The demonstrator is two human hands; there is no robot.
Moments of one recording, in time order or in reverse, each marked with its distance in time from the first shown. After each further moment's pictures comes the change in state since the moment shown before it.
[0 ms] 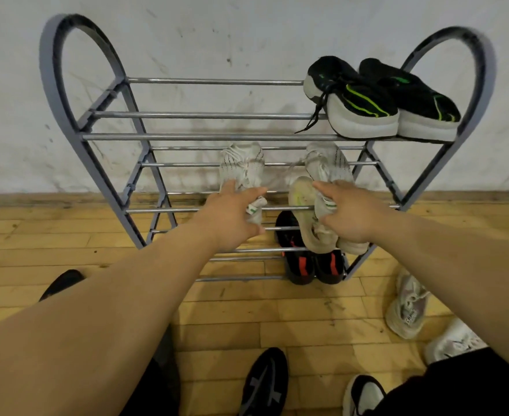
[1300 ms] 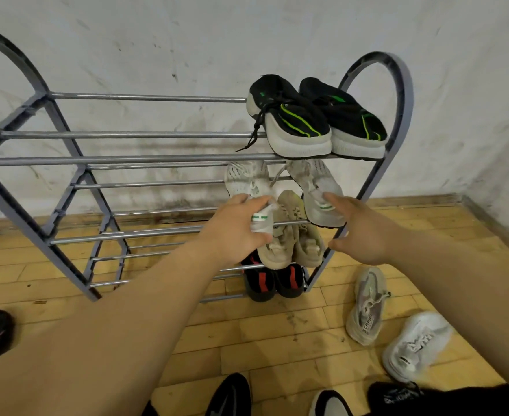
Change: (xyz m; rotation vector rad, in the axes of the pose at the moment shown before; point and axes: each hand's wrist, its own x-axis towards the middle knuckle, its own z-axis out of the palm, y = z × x) left_hand 0.045 0.080 0.037 -0.232 0.006 0.166; right_hand -0.041 0.090 -0.023 0.085 0.016 0.103
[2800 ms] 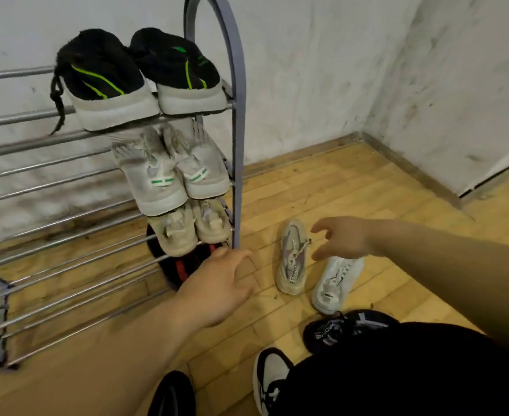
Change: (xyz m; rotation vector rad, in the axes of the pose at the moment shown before) left_hand -0.022 0.071 0.157 0.113 -0.402 0.106; right_hand -0.084 0.160 0.027 0.175 -0.339 0.481
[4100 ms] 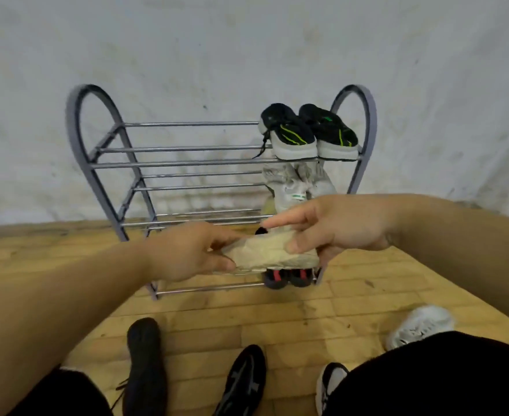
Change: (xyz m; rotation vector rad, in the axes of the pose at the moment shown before) left_hand -0.237 -0.035 -0.163 0.113 0.102 0.006; right_hand -0.202 -0.217 -0.002 0.245 -0.398 -0.744
